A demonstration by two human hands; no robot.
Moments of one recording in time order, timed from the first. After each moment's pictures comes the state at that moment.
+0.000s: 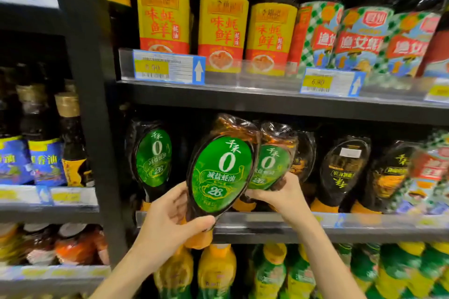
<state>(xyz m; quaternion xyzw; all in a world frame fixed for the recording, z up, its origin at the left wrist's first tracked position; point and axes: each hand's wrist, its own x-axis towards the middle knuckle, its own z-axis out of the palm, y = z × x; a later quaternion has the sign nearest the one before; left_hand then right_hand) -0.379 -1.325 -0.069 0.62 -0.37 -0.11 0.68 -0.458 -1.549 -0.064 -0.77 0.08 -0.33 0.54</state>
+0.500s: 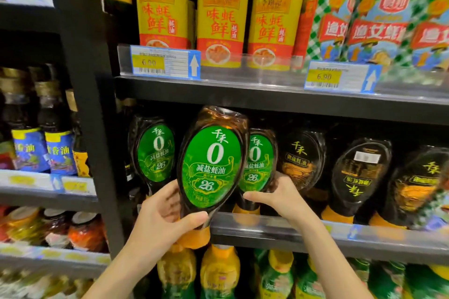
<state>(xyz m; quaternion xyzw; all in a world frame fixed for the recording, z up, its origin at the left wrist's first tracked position) -0.389 -1.327 -0.071 0.64 -0.33 -0.07 0.69 -0.442 -1.570 -0.071 -0.79 0.10 -0.19 0.58</state>
